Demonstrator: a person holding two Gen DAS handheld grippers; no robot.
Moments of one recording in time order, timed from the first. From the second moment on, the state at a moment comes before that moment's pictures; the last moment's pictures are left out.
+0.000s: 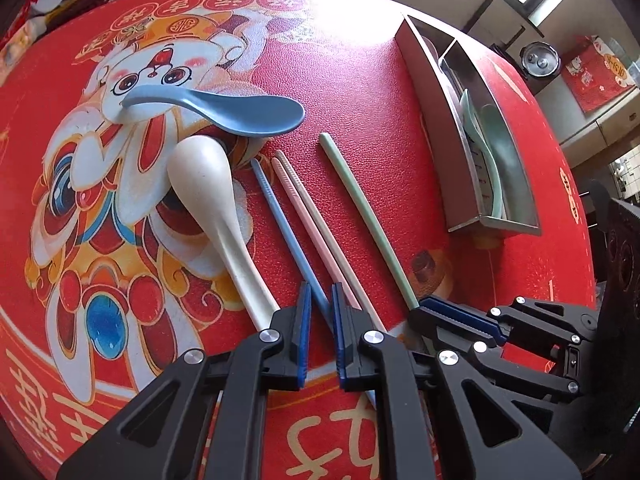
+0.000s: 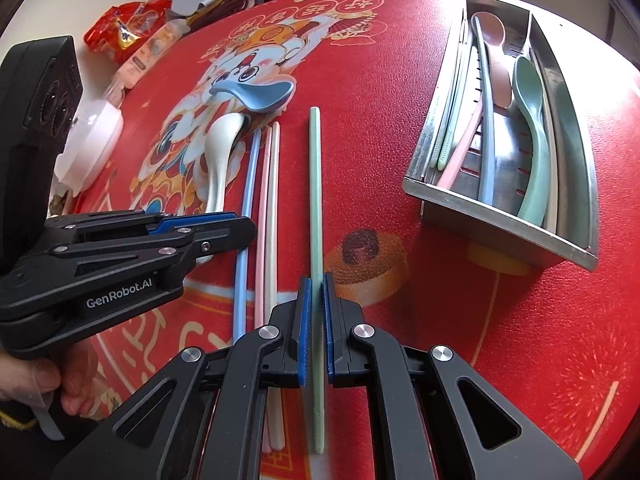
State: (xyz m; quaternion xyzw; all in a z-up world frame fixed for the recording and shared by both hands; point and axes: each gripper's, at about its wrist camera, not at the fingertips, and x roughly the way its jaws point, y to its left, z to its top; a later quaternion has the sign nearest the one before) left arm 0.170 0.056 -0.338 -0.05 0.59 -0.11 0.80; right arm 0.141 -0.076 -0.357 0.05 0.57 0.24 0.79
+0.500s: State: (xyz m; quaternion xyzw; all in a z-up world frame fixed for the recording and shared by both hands) left arm 0.155 0.066 -0.336 0.03 0.59 -0.10 0.80; right arm 0.142 -0.074 -0.357 0.06 0.58 0.22 0.78
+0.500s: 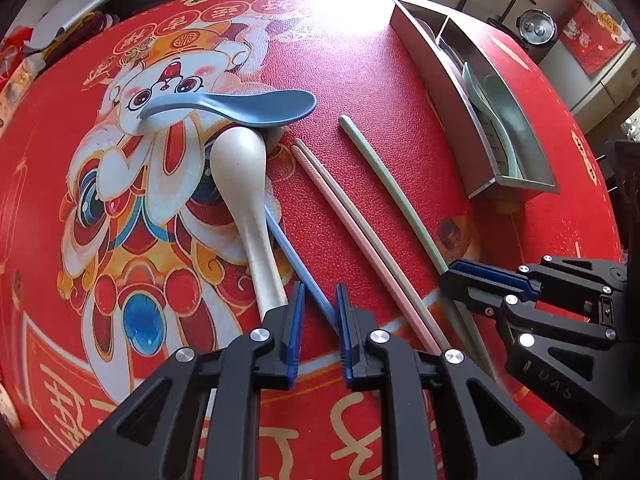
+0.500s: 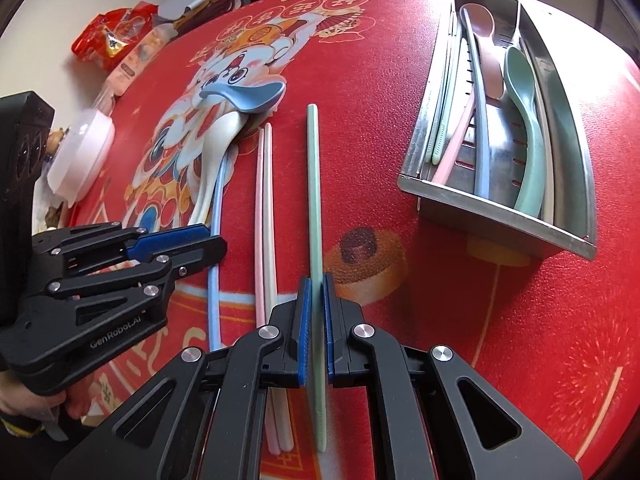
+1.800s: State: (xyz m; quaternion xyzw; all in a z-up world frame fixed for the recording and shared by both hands) left arm 0.149 0.079 -0.338 0.01 0.56 -0.15 0.81; right arm 0.150 -0.054 -0.353 0.01 0.57 0.17 0.80
